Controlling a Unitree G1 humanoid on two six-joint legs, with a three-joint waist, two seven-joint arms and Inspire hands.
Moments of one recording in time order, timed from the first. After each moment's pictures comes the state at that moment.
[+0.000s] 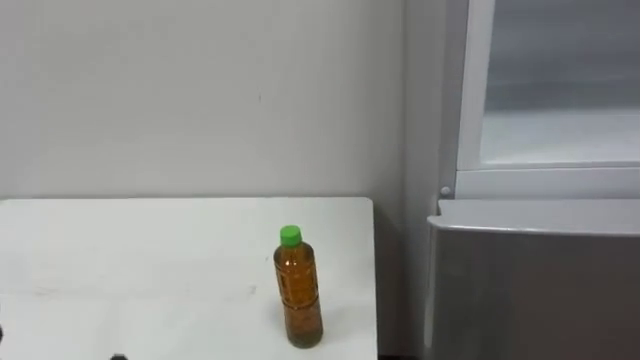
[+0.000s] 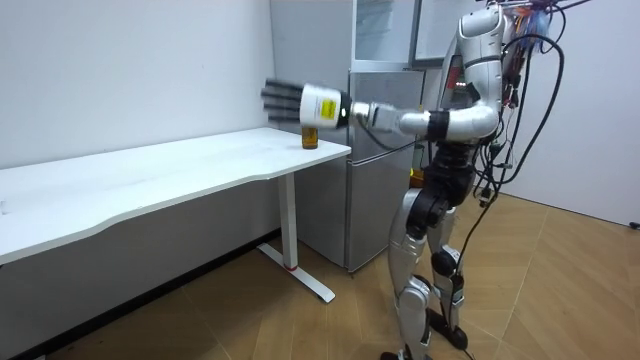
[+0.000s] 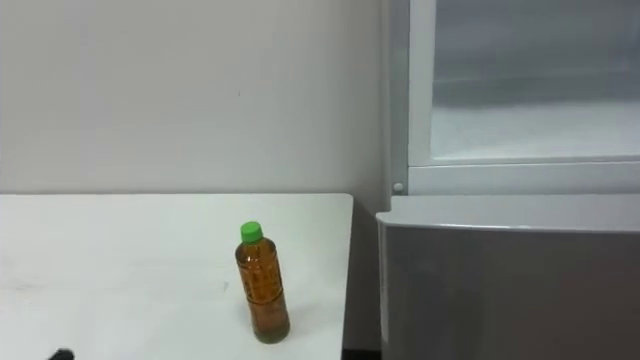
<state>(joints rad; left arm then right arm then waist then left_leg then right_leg) 0.35 0.14 0.34 -0.13 -0.19 -0.12 0.14 0.21 -0.20 -0.07 1.21 0.44 -0.06 0.16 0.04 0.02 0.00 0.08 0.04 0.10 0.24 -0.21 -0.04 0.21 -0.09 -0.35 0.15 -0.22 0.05</state>
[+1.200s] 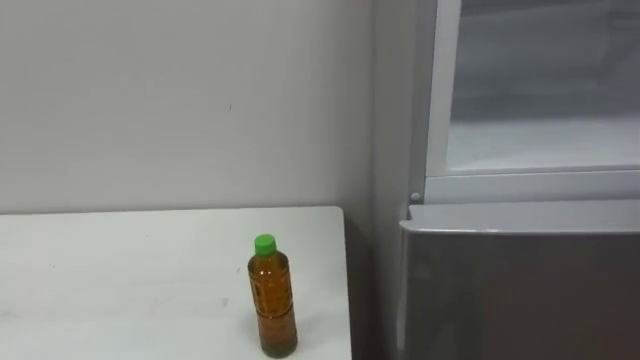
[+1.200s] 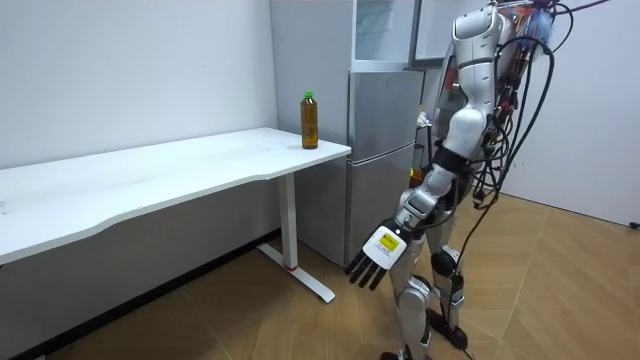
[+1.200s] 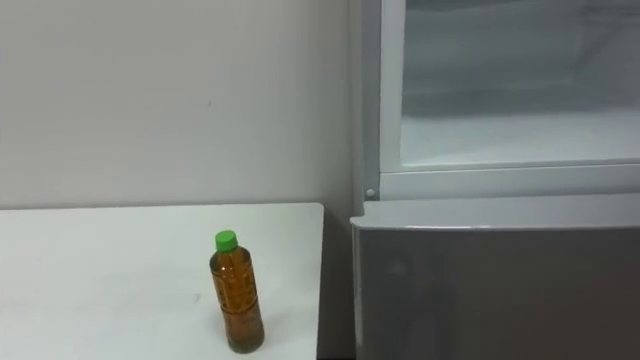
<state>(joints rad) 0.35 0.14 0.06 1.00 -0.16 -0.13 0.17 0.26 -0.19 -0.12 1.16 0.40 -0.11 0.08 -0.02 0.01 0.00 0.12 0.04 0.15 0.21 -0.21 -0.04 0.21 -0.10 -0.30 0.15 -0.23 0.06</state>
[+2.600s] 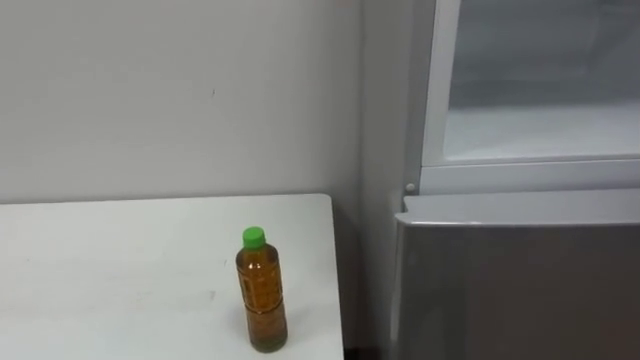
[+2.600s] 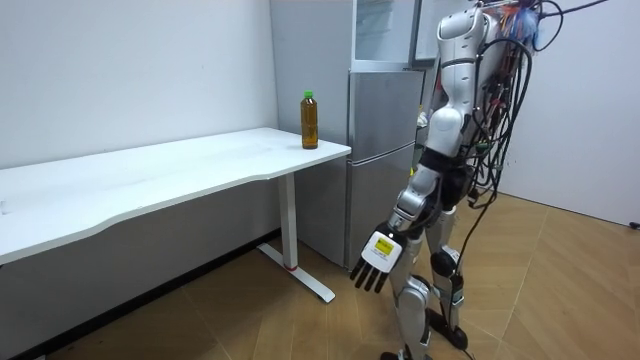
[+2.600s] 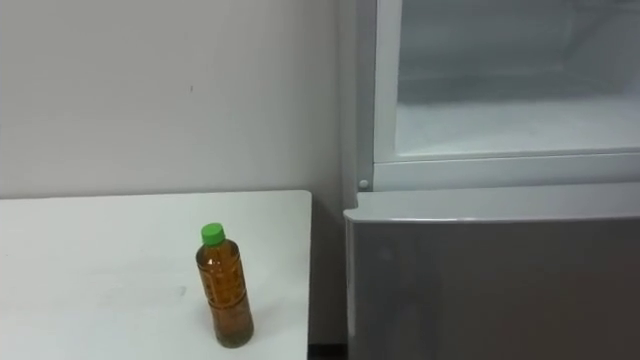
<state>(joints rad) 0.27 0.18 0.08 1.12 -0.16 -0.05 -0.01 0.25 -0.20 0.00 0.87 0.27 -0.04 0.08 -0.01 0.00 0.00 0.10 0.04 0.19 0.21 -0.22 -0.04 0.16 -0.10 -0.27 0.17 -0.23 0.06</state>
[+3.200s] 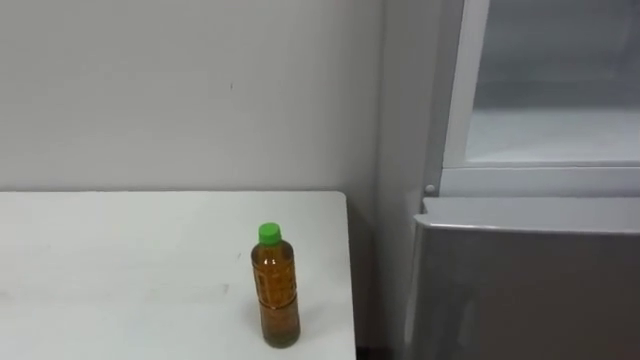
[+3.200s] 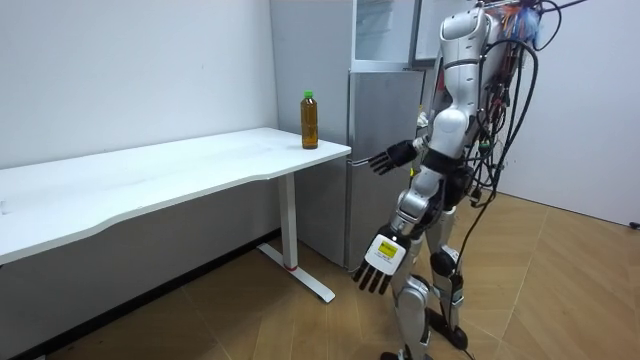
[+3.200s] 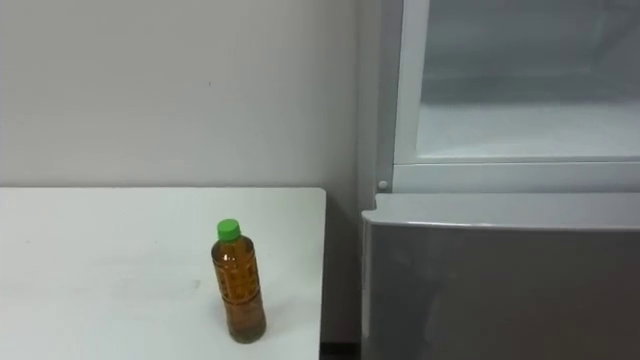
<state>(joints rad) 0.27 0.20 0.10 1.10 -0.16 -0.02 -0.06 0.24 -0.23 0.06 0.30 0.07 0.01 0.25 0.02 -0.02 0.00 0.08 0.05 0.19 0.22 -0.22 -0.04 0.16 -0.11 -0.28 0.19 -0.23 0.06</state>
